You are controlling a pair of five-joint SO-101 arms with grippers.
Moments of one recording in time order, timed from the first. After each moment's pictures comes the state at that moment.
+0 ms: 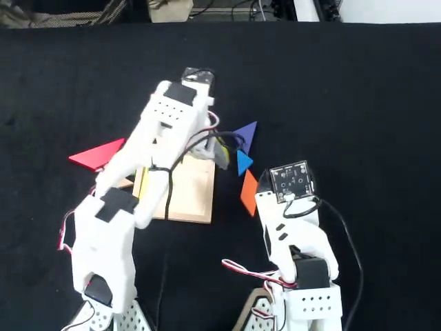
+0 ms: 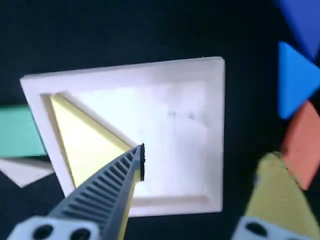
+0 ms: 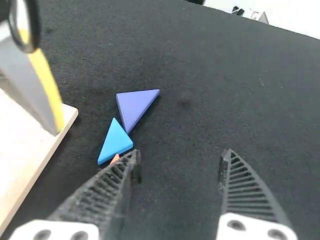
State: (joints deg) left arm 17.7 27.8 -17.9 87.2 10.7; right arm -4.3 -103.5 96.8 45.0 12.1
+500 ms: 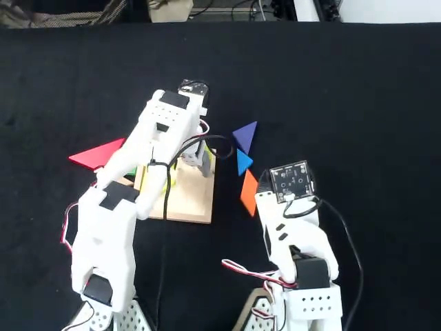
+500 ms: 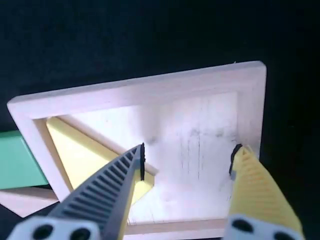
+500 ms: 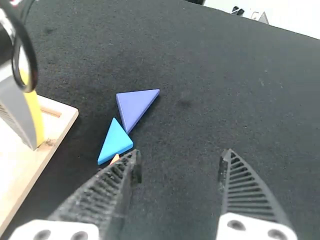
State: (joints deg) left arm 15.0 33.1 -14.6 81.6 5.0; right arm -4.3 -103.5 96.8 45.0 12.1
